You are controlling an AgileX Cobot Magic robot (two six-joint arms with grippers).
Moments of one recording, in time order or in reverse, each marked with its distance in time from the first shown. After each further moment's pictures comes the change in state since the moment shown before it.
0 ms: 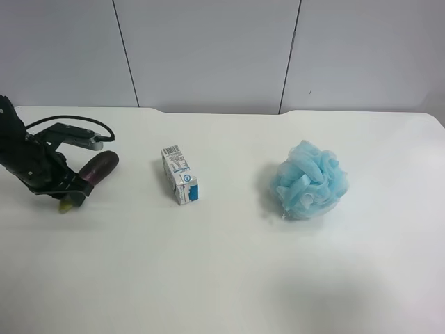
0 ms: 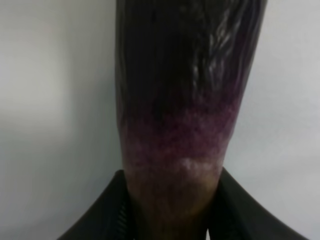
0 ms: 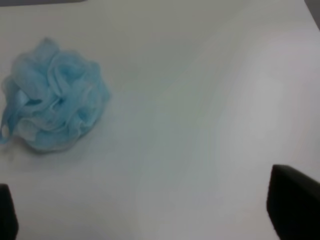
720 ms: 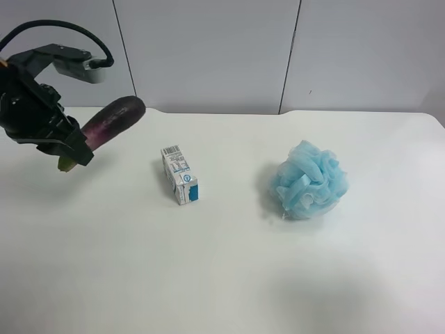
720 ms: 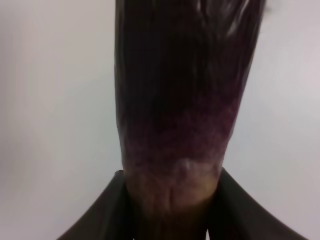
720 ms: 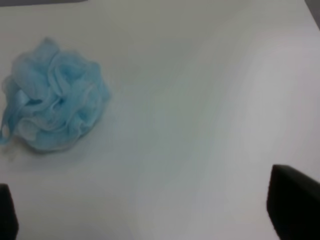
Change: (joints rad) left arm -0.234 -0.397 -0.152 -0.048 0.486 0.000; right arm 0.002 0.000 0.000 0.000 0.000 0.000
